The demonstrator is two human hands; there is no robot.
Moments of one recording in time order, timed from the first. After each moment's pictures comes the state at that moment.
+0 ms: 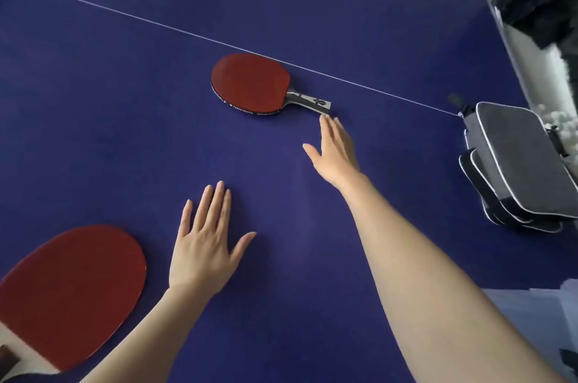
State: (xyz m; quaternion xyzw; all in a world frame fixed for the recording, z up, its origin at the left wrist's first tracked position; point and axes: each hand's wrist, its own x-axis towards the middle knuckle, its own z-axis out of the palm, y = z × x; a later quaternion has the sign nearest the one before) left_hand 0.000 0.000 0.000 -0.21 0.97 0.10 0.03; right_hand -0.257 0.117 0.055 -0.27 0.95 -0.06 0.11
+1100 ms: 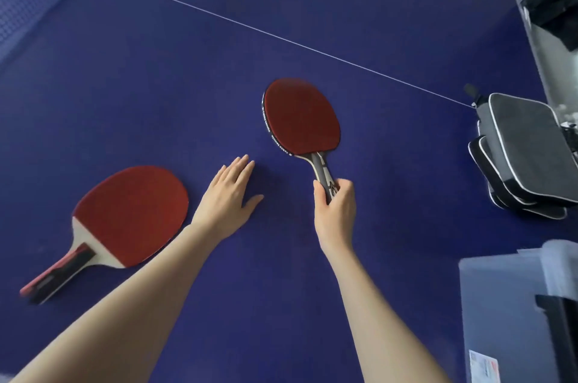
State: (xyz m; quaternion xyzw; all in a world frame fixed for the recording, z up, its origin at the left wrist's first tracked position) left_hand 0.022 -0.005 0.033 -0.17 0.96 0.20 0.01; right_hand -0.071 0.167 0.055 -0.05 0.90 -0.42 0.04
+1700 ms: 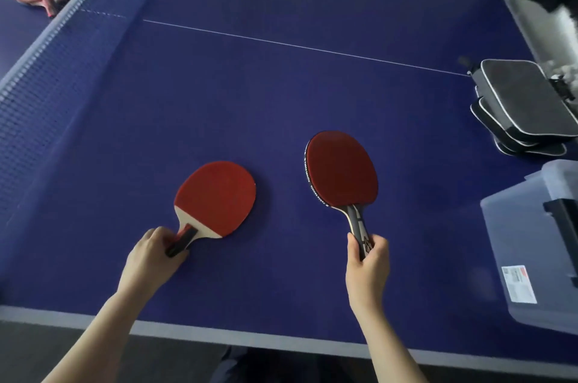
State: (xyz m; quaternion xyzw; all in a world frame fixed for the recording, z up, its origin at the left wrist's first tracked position) left_hand 0.259 -0.123 0.059 -0.40 0.87 0.29 0.11; right_hand 0.119 0.192 0.077 0.09 0.89 -0.44 -0.01
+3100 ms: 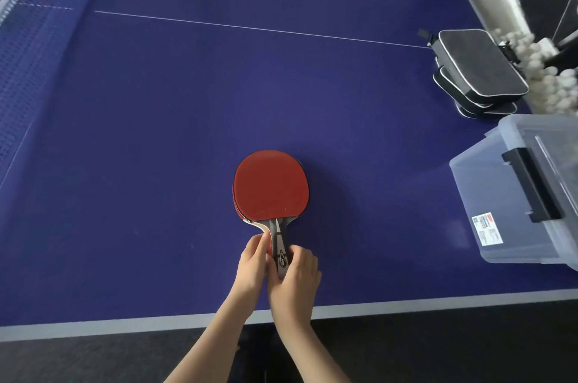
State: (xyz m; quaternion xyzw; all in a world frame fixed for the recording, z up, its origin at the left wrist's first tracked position) left_hand 0.222 0.037 0.056 -0.38 0.54 0.75 0.09; right_hand 0.232 0.113 0.065 0.02 0.95 -0.30 0.00
